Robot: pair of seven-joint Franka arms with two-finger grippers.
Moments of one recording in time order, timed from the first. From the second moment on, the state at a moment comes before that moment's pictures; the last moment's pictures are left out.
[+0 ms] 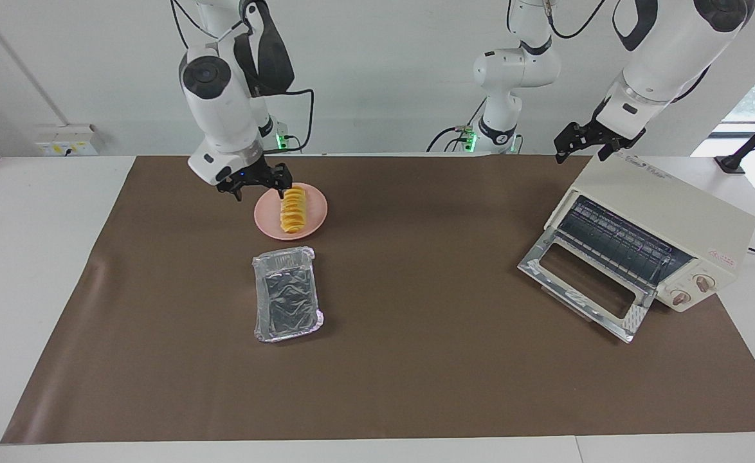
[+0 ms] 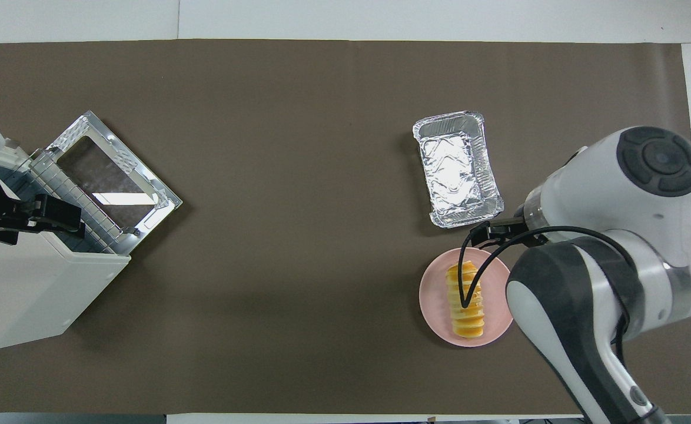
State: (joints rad) left arm -0.03 -0.09 -0.06 -1.70 -0.04 1.43 -0.10; right arm 0.18 -0.07 0.09 -2.08 0.04 1.86 0.22
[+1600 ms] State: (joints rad) left arm -0.03 -0.09 -0.06 -1.70 -0.04 1.43 -0.10; right arm 0.29 -0.08 0.09 -2.43 0.15 2.21 0.32
